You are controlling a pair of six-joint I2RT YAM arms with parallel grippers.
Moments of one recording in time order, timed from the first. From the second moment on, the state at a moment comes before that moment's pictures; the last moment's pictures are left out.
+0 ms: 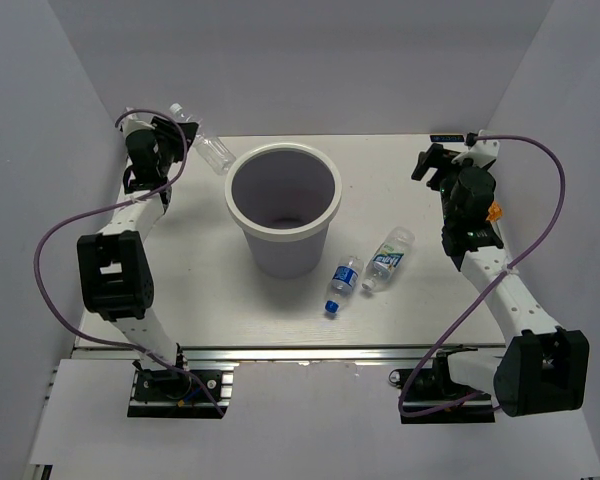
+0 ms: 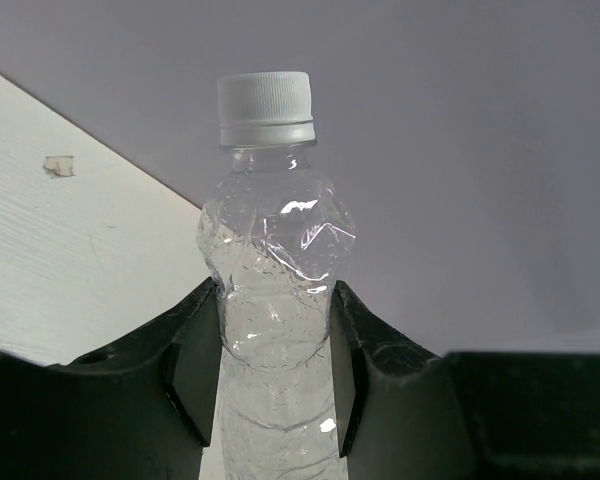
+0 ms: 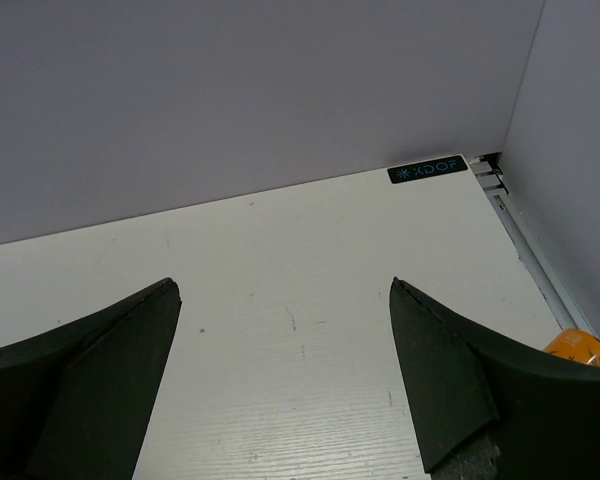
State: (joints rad) left arm 0.08 1.78 1.28 0.44 0.17 -0.93; right arm 0.16 1.18 0.88 0.31 0.21 0.18
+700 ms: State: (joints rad) left arm 0.06 1.59 1.19 0.47 0.34 -0.84; right arm 0.16 1.19 0.88 0.36 0.17 0.18
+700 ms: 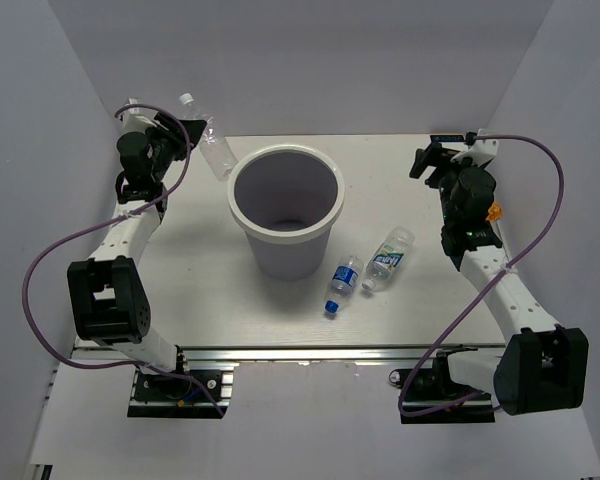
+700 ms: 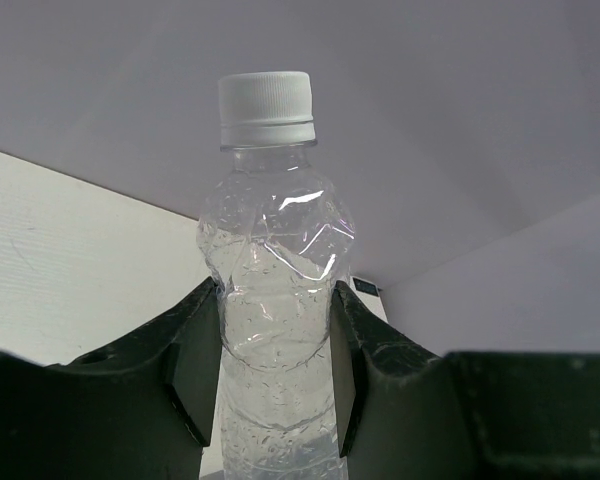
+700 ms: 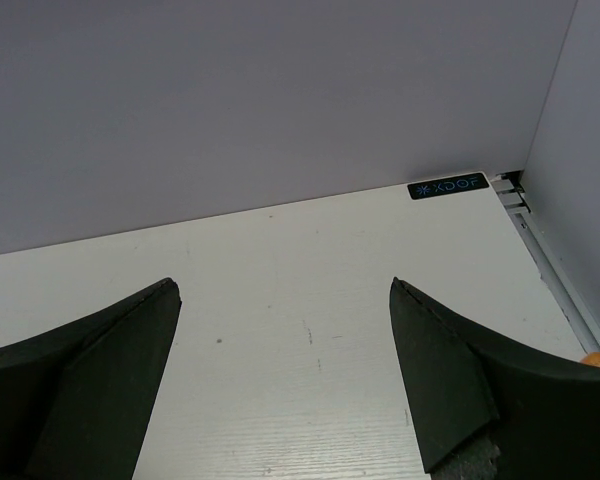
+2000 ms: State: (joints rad) left arm -0.42 1.45 1.42 -0.03 0.41 -0.51; right arm 0.16 1.09 0.90 0.15 0.24 0.14
